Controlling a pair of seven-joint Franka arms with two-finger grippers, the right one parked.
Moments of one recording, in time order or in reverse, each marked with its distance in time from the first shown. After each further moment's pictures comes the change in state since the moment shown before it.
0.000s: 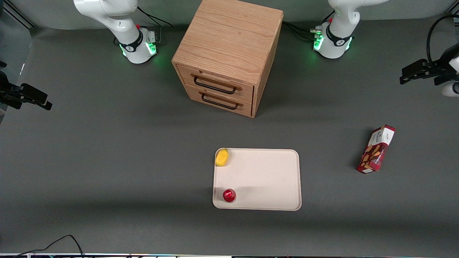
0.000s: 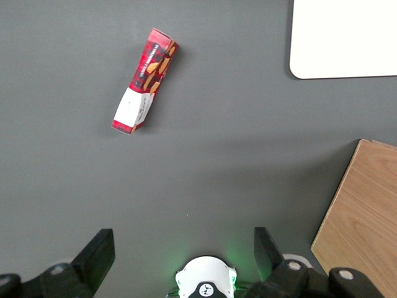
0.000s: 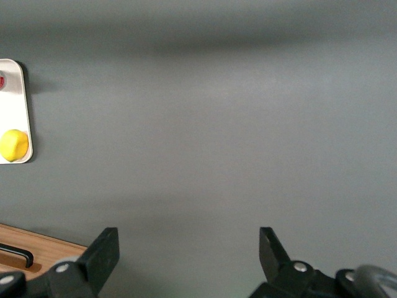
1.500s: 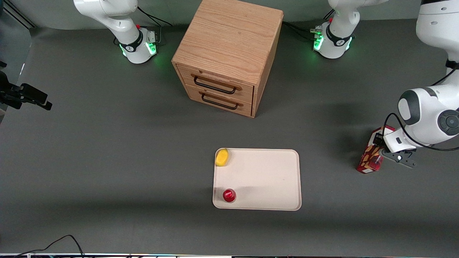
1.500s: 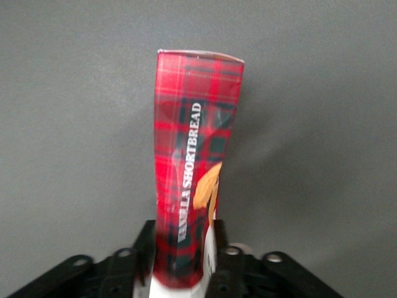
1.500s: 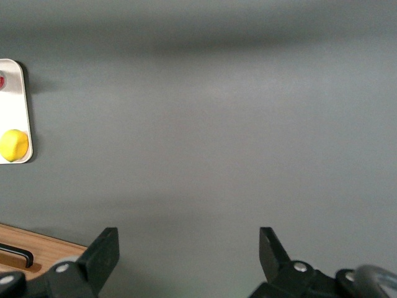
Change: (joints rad) arm 0.016 0.430 0.151 -0.461 0.031 1.007 0.536
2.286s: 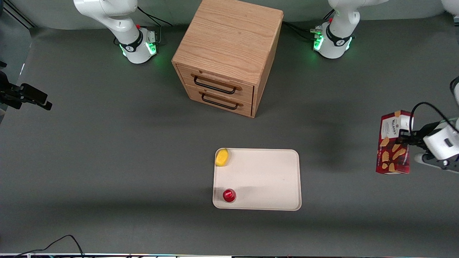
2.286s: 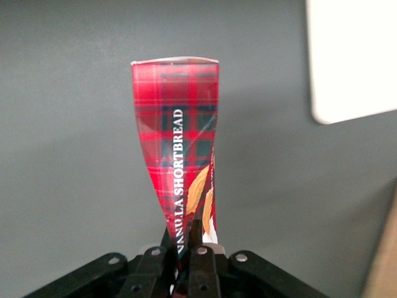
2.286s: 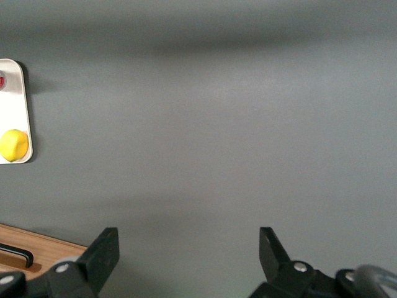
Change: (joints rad) arm -0.012 -0.079 -0.116 0.614 -0.081 -0.800 -0.400
